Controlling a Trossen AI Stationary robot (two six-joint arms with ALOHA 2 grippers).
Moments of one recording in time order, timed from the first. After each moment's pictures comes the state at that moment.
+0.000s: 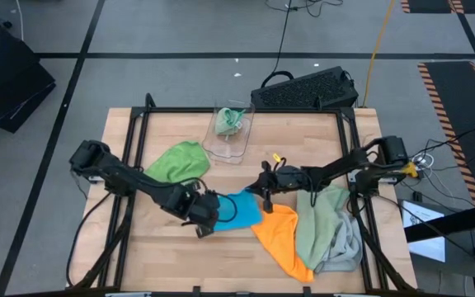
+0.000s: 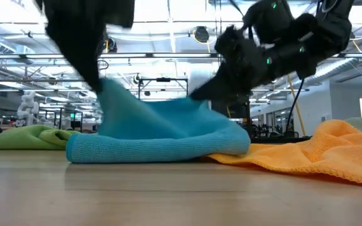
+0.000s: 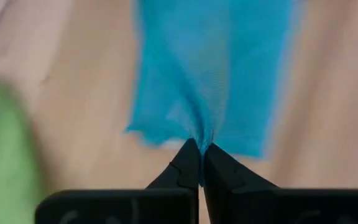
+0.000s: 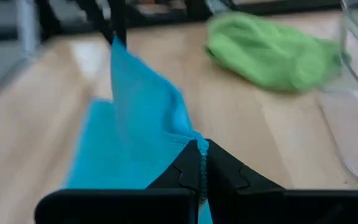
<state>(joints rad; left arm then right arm) -0.40 1.65 1.20 -0.80 -0.21 -0.69 0.07 1.69 0.59 0.75 -0.02 0.13</state>
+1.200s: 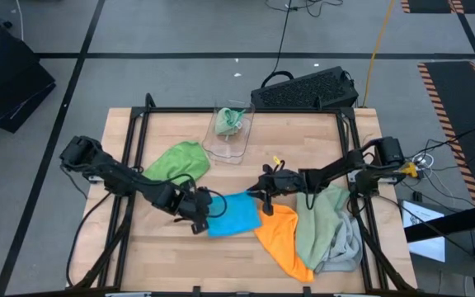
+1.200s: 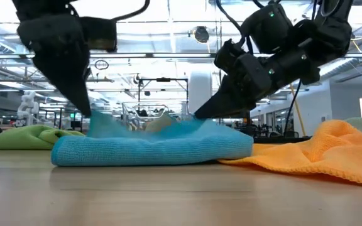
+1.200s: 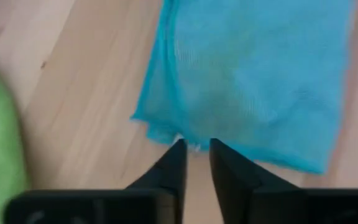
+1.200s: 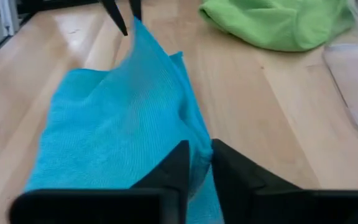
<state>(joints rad) -0.39 1.55 0.92 -0.58 -0.27 -0.72 0.07 1.74 0.59 0.68 0.03 0.17</state>
